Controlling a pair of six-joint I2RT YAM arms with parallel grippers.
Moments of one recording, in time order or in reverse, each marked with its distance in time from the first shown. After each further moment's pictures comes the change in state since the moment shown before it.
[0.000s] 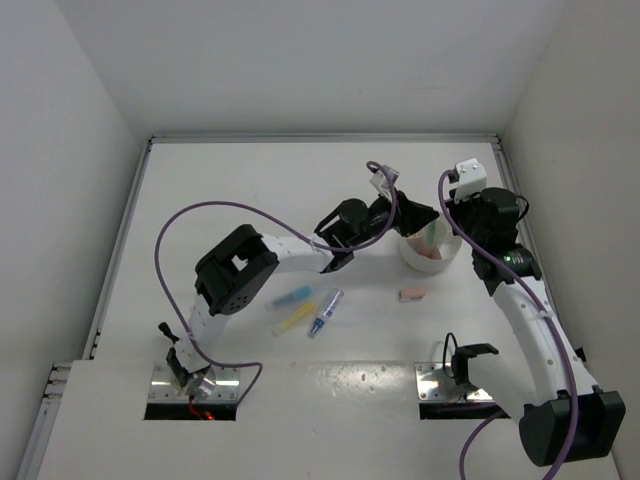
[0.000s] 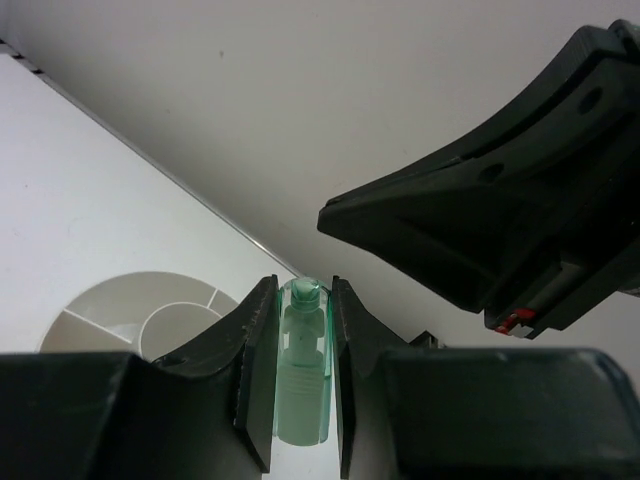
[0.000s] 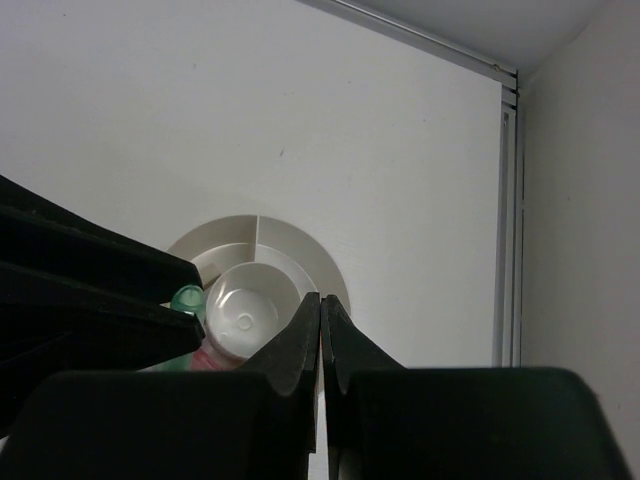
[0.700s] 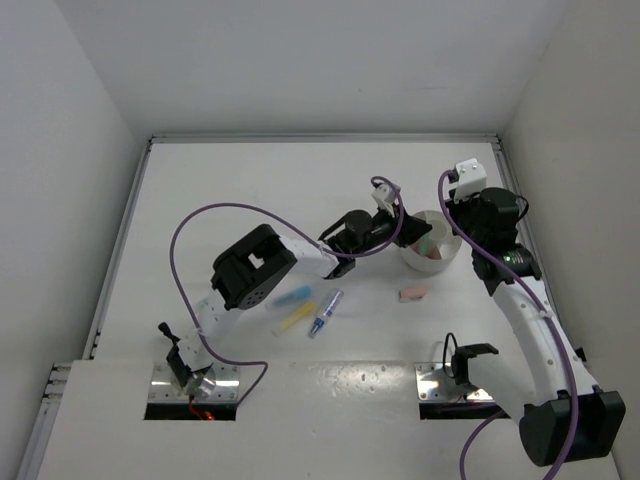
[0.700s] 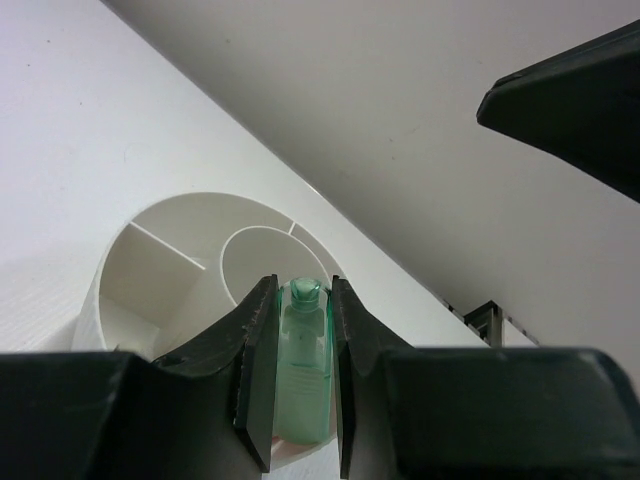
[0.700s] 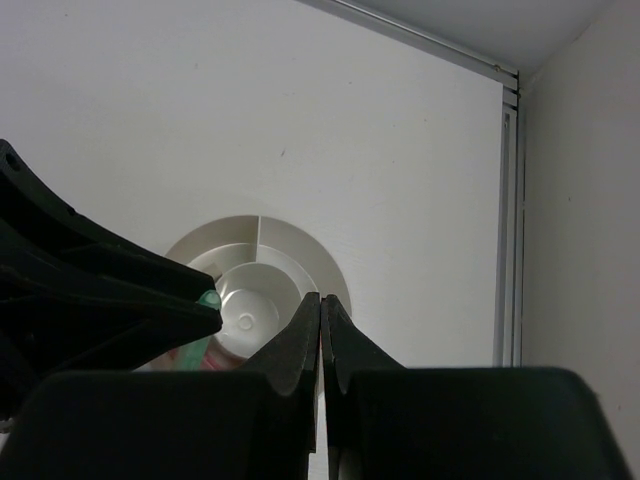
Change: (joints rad) left arm -0.002 0.135 0.006 0.020 -0.031 0.036; right arm 0.000 0.000 0.000 0.001 0.000 0.000
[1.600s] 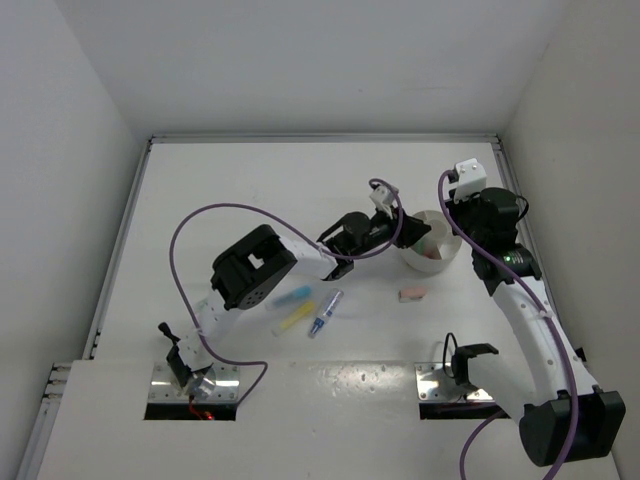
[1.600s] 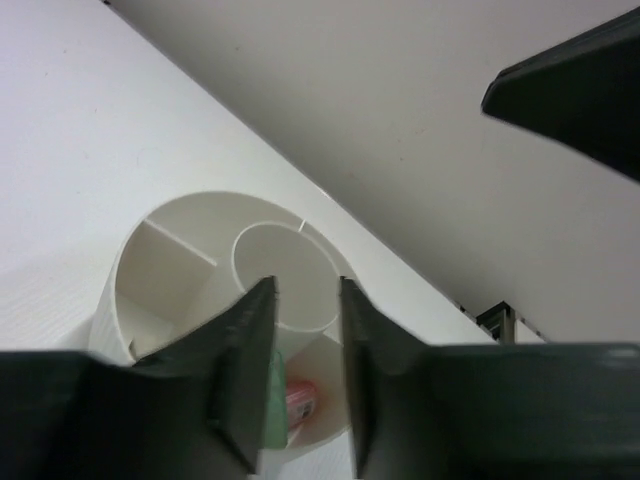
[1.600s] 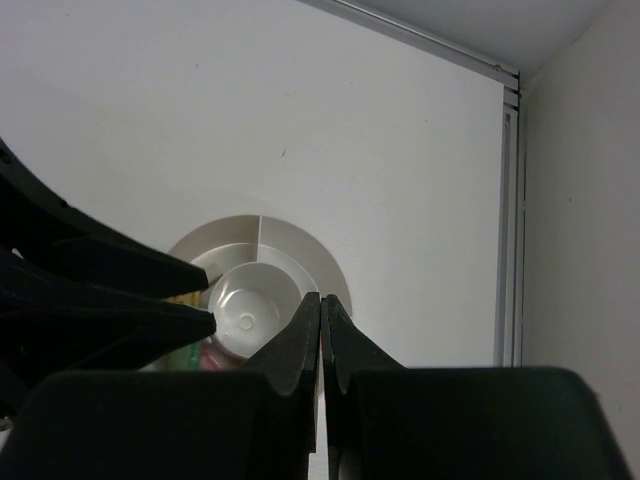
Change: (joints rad) left arm 0.000 0.002 -0.018 0.034 -0.016 0.027; right arm 0.000 0.000 0.000 0.000 -0.002 0.000
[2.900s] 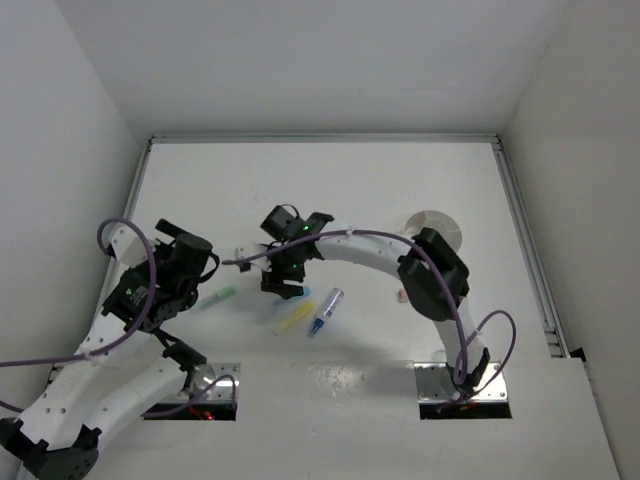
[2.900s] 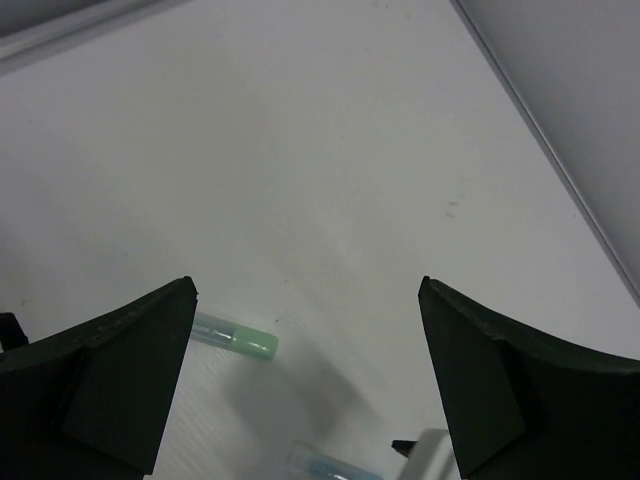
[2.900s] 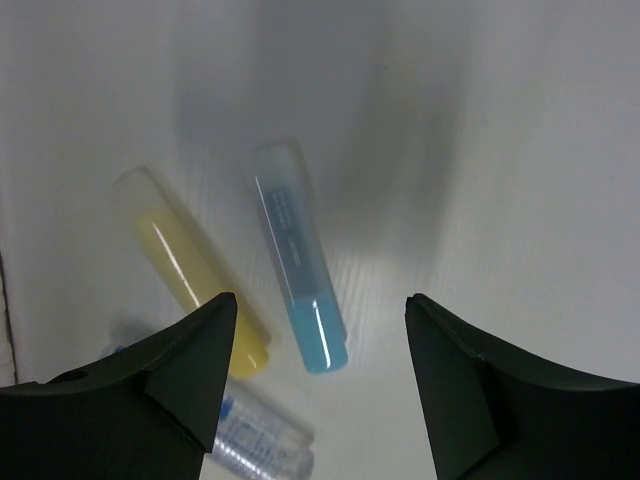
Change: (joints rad) left arm 0.387 -1.536 -0.473 -2.053 -1.095 -0.711; right arm 0.842 1.118 0.795 -0.436 -0.422 -0.363
